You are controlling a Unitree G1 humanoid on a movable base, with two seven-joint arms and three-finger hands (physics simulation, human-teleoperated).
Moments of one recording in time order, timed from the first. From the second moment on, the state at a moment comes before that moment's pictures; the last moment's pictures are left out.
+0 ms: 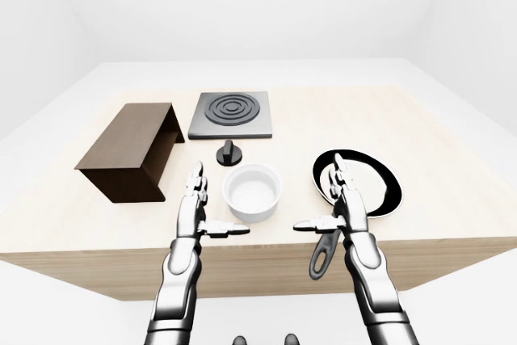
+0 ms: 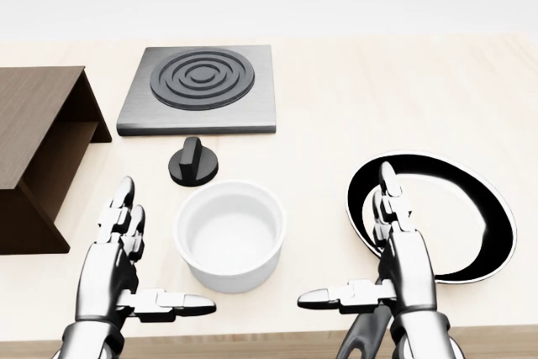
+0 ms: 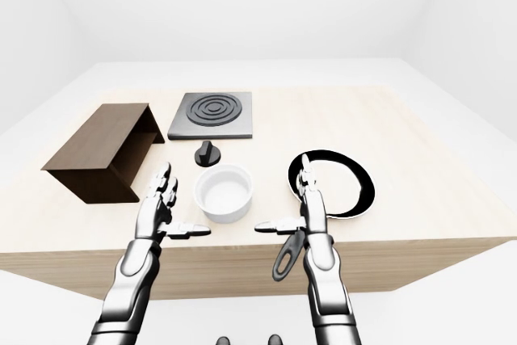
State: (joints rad) left arm -0.02 0.02 0.03 0.07 -0.01 -0.03 -0.04; right arm -0.01 -0.02 -0.02 0.05 -0.04 -0.08 0.02
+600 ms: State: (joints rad) left arm -0.01 0.01 0.02 0.07 -0.01 -0.02 -0.04; right arm 0.00 -0.01 -0.02 0.04 -0.05 -0.09 0.01
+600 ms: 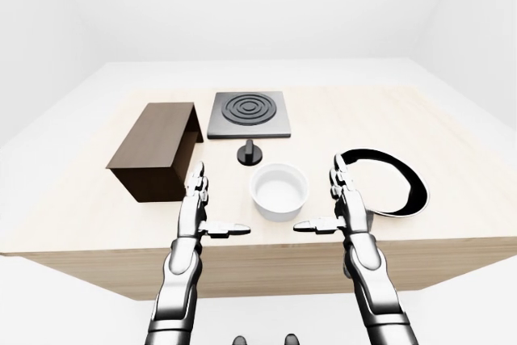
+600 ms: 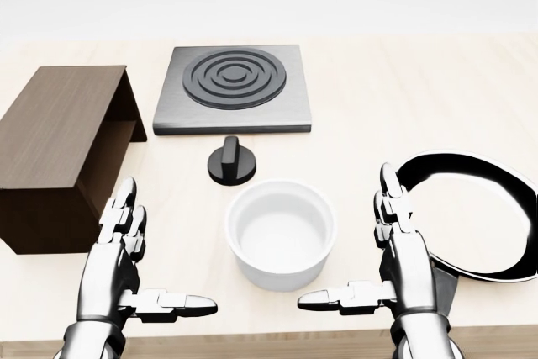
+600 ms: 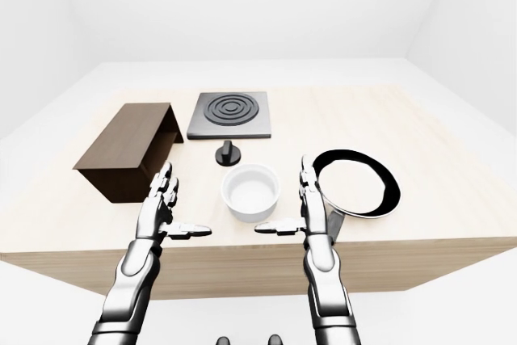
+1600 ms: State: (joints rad) left arm -0.13 -0.04 -0.11 0.05 0.24 0.09 0.09; right arm -0.01 -0.05 -0.08 -0.02 -0.04 -0.02 0.04
